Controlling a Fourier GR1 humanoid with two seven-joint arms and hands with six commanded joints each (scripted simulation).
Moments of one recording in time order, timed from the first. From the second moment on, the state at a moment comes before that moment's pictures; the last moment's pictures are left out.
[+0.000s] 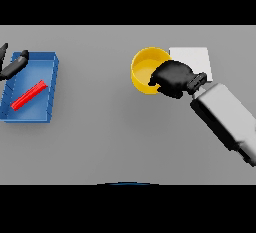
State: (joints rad) left arm -0.54 0.92 -0.60 -1.19 0.46 0.29 0.35; right arm -0.70 -0.46 0.55 -1.33 0.85 0.53 -0.12
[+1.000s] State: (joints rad) left arm -0.52 0.95 -0.59 -1.22 0.47 0.30 0.39; right arm -0.82 -0.50 0.40 -0.80 0.90 0.26 -0.20
